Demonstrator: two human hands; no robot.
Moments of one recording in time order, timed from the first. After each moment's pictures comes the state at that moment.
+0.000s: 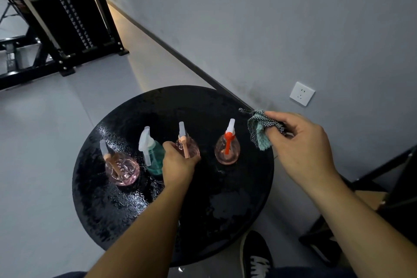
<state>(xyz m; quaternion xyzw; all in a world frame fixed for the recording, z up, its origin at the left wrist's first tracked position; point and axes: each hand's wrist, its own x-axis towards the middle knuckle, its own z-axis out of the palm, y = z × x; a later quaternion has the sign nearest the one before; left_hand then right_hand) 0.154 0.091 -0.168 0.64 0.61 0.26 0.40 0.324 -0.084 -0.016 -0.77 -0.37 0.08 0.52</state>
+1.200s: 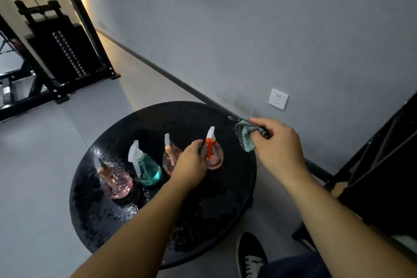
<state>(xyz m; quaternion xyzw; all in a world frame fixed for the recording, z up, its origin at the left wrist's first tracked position) 0.188 0.045 -0.096 0.82 0.42 0.14 0.37 0.334 -0.112 -0.013 -0.79 -0.34 0.06 0.51</state>
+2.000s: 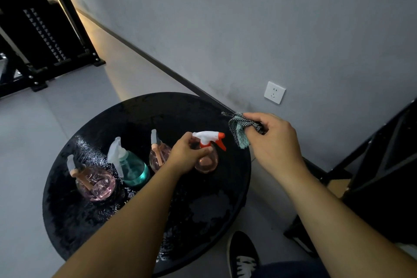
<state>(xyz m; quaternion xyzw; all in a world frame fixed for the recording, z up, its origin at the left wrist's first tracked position) 0.221 0.092 -0.144 0.72 0.39 0.16 0.55 0.352 -0.093 -0.024 -0.80 -0.34 0.07 0.49</state>
